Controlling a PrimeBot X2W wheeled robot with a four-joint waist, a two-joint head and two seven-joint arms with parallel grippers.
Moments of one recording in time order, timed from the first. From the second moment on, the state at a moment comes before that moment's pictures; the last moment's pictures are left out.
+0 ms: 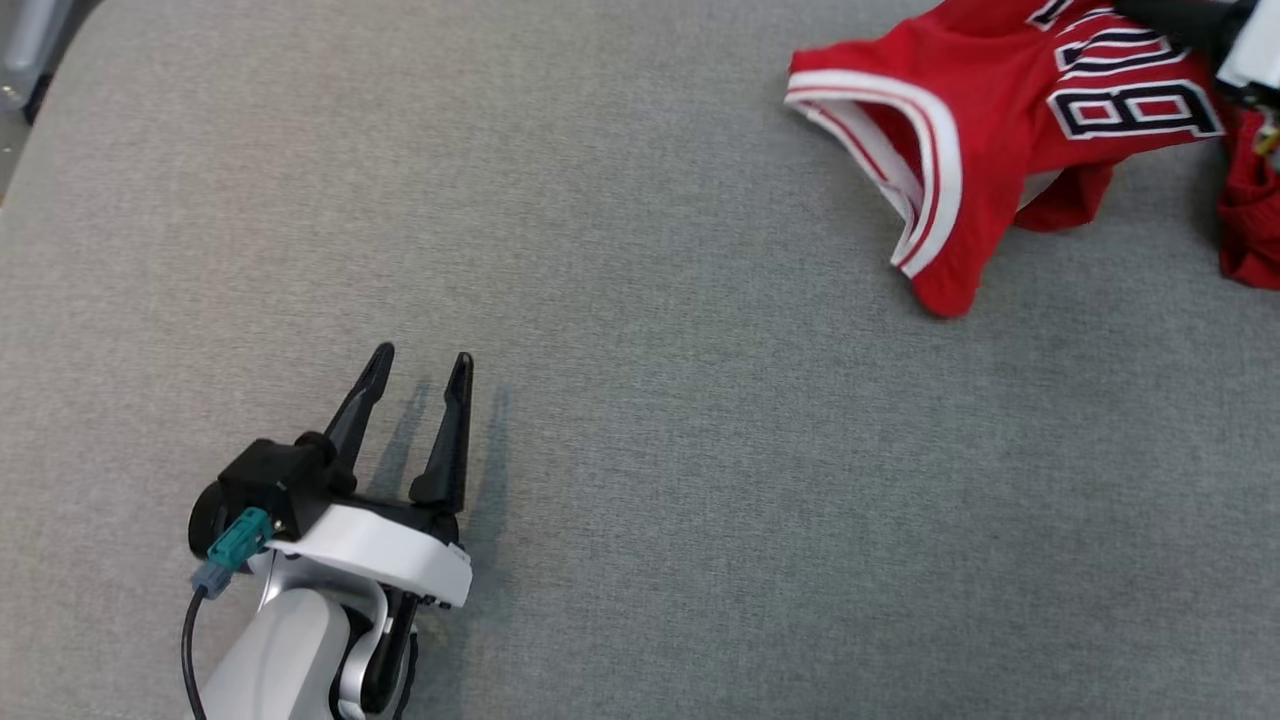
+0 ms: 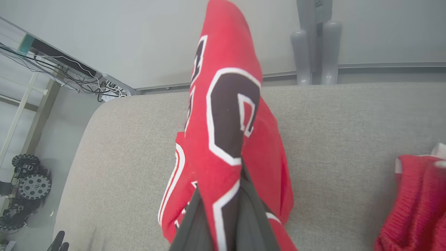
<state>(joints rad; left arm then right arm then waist) -0.28 0.23 -0.40 0.25 -0.52 0.07 -0.26 -1.22 -0.38 0.32 0.82 0.95 0.13 0.77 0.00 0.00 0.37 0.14</state>
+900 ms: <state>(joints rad) -0.33 0.25 -0.40 0.21 -0.48 0.07 -0.26 -1.16 -0.67 0.45 0.73 0.97 0.13 0.61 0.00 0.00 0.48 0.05</state>
